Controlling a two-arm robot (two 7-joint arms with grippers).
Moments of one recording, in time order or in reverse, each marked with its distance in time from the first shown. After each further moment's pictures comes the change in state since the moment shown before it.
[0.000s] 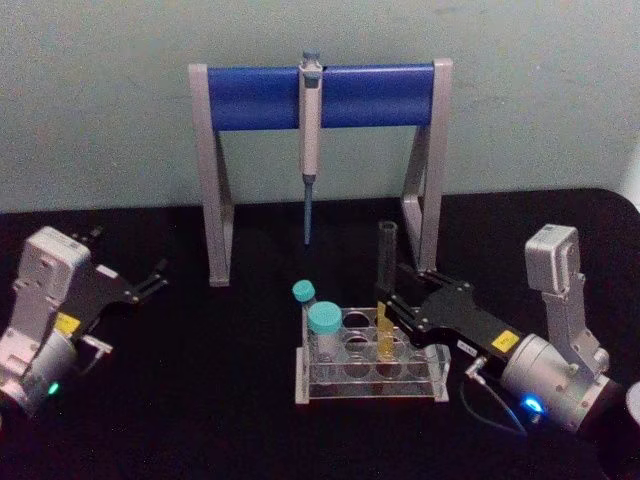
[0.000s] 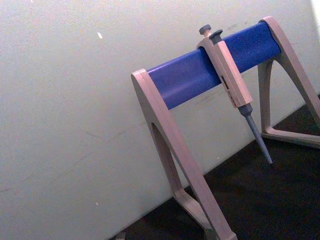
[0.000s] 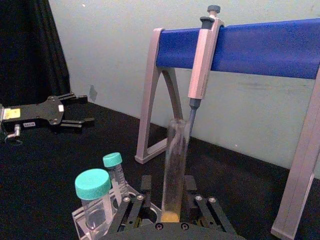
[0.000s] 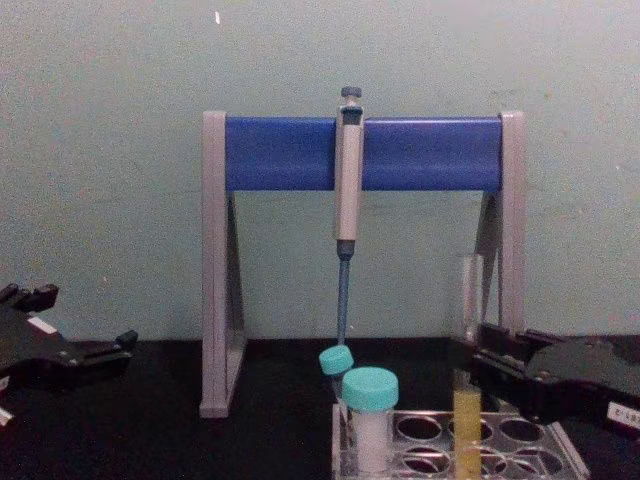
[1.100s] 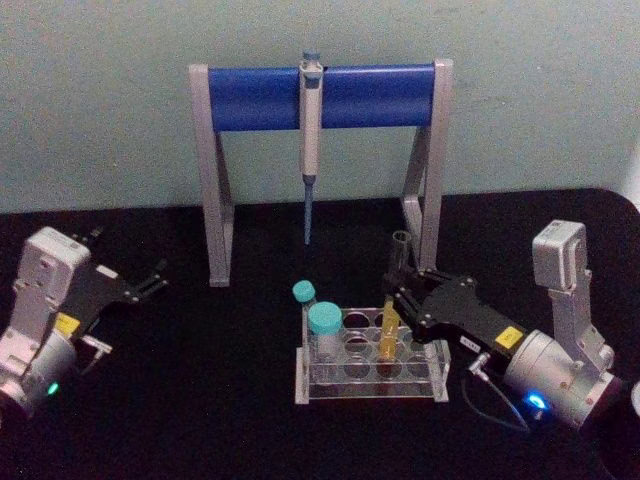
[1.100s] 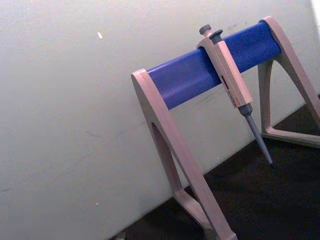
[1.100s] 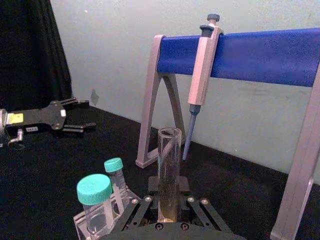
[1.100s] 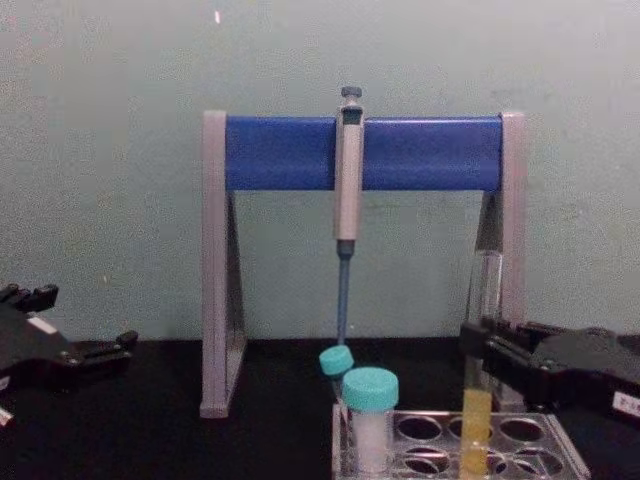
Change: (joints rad) left arm 0.000 0.000 0.000 0.000 0.000 0.000 0.000; right arm -0.001 0.009 0.003 -0.013 0.014 -0.008 0.006
